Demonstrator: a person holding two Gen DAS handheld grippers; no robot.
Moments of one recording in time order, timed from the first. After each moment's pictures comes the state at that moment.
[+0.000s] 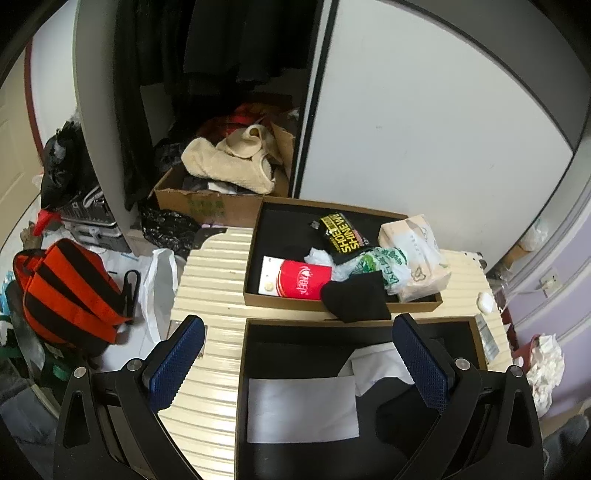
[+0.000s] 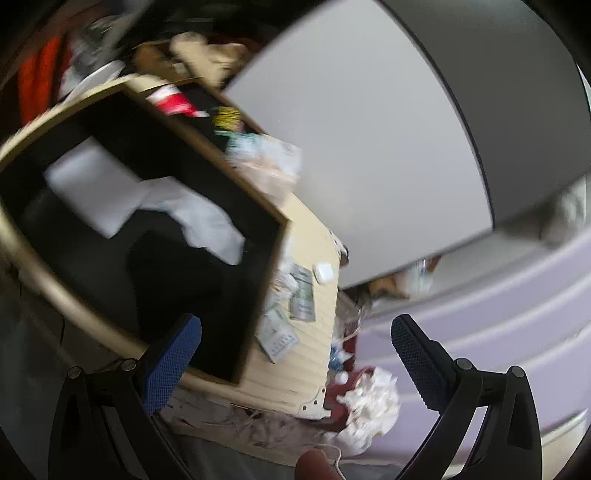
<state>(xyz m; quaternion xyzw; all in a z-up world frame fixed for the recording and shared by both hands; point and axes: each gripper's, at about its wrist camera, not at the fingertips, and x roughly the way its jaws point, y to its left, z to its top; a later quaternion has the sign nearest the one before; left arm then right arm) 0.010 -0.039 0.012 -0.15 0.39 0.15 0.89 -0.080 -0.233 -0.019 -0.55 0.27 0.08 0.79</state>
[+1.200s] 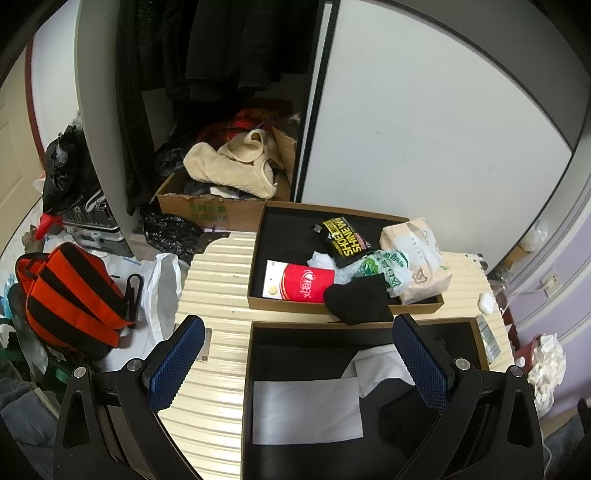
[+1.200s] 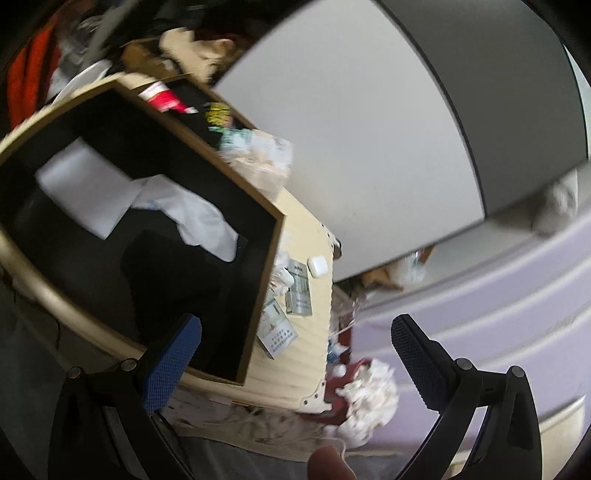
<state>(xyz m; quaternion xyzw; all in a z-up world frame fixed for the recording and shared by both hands) 0.006 -0.035 0.017 -0.15 0.39 0.15 0.90 -0.051 -0.250 0.001 -0.48 0.31 0.04 0.82</state>
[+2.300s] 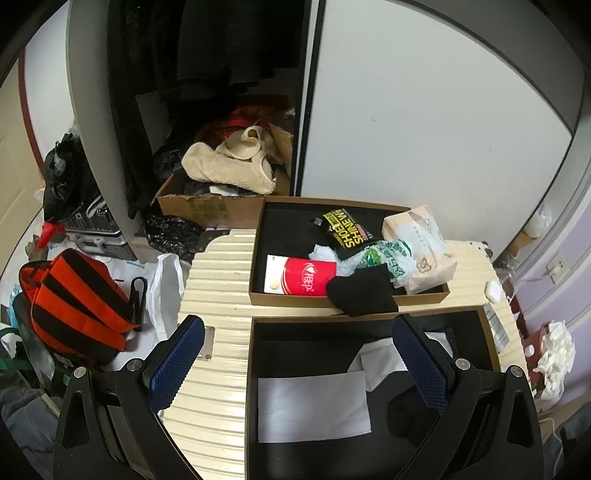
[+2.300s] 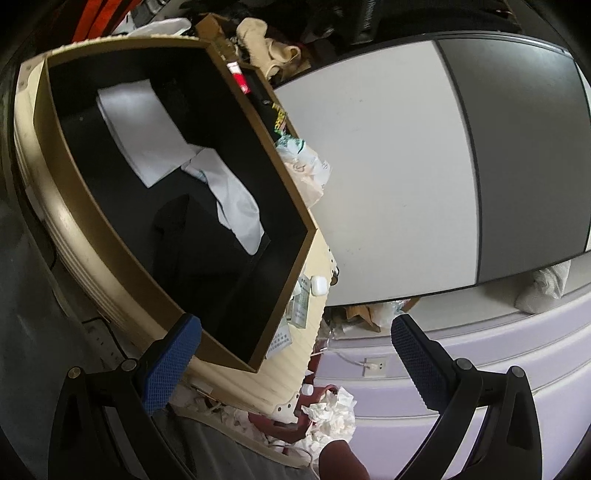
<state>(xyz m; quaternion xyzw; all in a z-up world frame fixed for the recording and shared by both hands) 0.008 -0.042 0.008 -0.13 0.40 0.15 0.90 -0.094 -0.235 -0.043 -0.62 0.24 0.08 0.74</state>
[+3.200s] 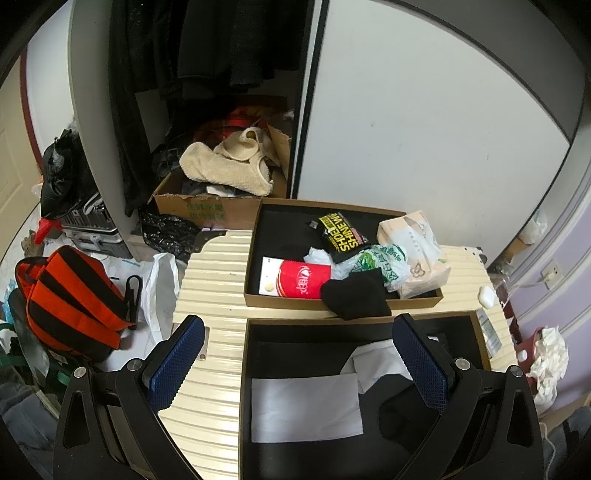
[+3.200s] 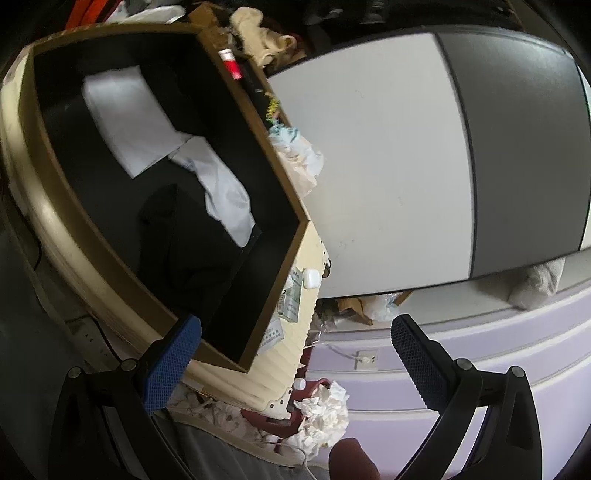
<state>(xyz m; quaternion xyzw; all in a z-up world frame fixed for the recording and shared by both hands) 0.007 -0.043 0.013 -0.14 0.39 0.15 0.90 -0.085 -0.233 -0.034 -0.61 0.24 0.06 0.75</state>
